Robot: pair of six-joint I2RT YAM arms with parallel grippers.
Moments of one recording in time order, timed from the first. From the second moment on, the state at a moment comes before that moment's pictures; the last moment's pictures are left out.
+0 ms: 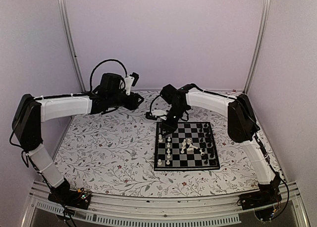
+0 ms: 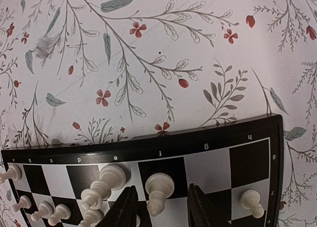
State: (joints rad) left arm -0.57 1.69 1.19 0.02 0.05 -0.04; right arm 0.76 2.46 2.20 -1.02 -0.33 -0.60
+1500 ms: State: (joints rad) left arm -0.64 1.71 1.19 -0.03 0.04 0.03; right arm 0.62 2.03 1.52 -0.86 -0.30 -0.57
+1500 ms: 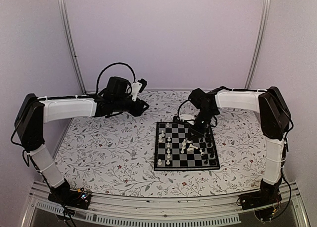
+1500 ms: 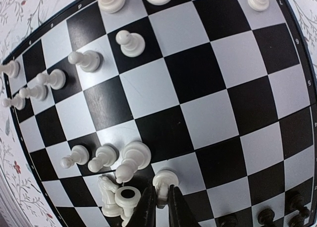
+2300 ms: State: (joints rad) left arm -0.63 1.71 1.20 -0.04 -0.01 0.03; right arm 0.80 2.00 1.75 -0.96 -0.40 -0.61
